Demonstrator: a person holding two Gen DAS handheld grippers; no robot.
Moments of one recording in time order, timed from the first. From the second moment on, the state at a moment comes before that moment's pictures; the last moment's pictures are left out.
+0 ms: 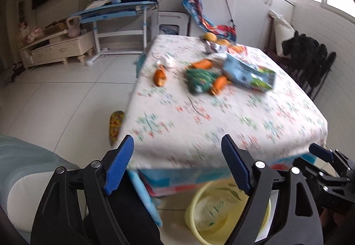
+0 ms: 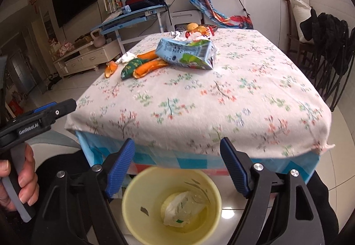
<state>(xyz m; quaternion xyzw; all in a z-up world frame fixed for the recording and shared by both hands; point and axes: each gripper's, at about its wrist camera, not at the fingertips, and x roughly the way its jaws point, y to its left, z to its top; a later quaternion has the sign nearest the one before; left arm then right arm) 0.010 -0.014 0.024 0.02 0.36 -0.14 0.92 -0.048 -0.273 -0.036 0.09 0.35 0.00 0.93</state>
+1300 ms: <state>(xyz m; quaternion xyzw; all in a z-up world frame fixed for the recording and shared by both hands) 0.172 -0.092 0.004 0.00 0.44 -0.19 0.88 0.097 -0.319 0.002 0.01 0.44 0.08 0.90</state>
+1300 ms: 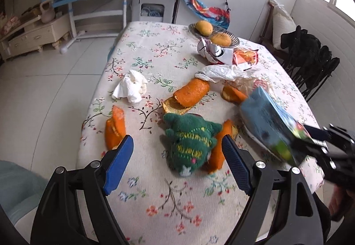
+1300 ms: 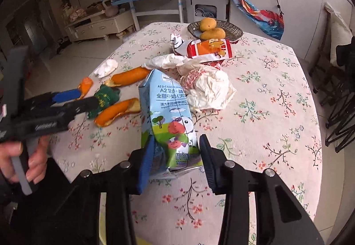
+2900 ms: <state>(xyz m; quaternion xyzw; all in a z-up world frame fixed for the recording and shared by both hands) 0.001 -0.059 0.078 -0.05 0.33 -0.22 0.92 -0.032 -0.290 0.029 0.17 0.32 0.09 0.93</state>
